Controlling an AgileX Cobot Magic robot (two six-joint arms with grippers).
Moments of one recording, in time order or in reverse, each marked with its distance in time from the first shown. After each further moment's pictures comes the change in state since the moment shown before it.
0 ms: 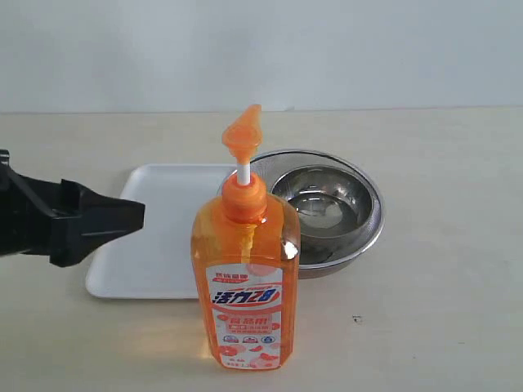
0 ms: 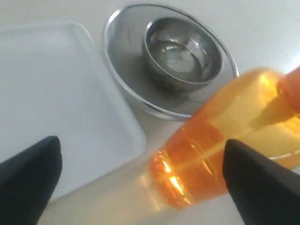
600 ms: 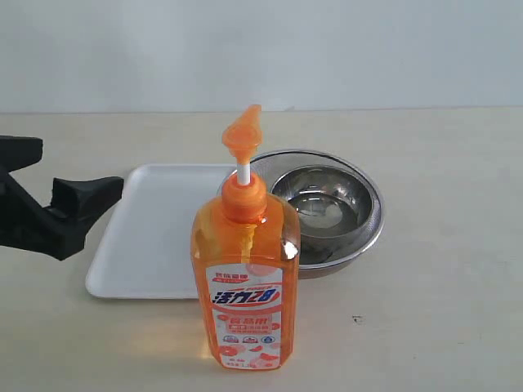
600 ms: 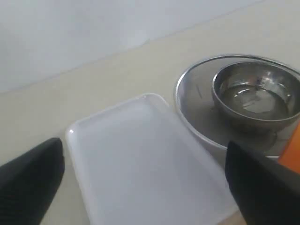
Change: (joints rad) left arm -0.172 -0.028 0.119 0.044 -0.514 0.180; right arm 0.000 0.000 0.000 0.000 0.000 0.000
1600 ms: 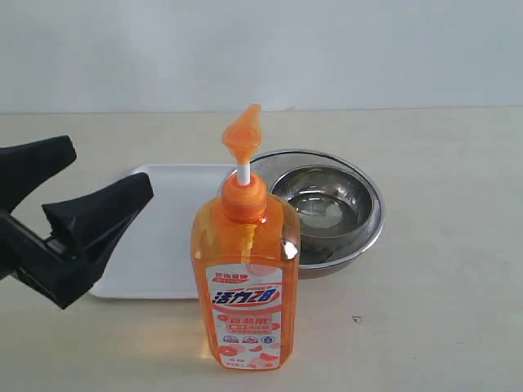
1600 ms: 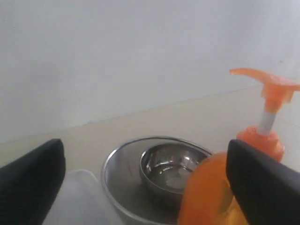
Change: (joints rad) left arm -0.181 0.000 0.218 0.739 -0.533 -0.928; right arm 0.000 0.000 0.000 0.000 0.000 0.000
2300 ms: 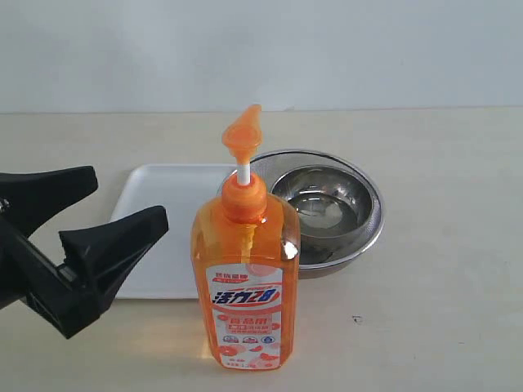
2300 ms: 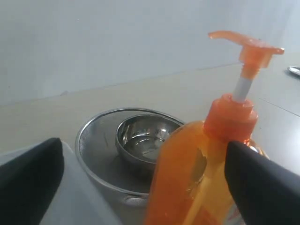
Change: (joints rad) left arm 0.000 0.000 0.000 0.111 0.096 -0.134; right arm 0.000 0.000 0.000 0.000 0.000 0.000
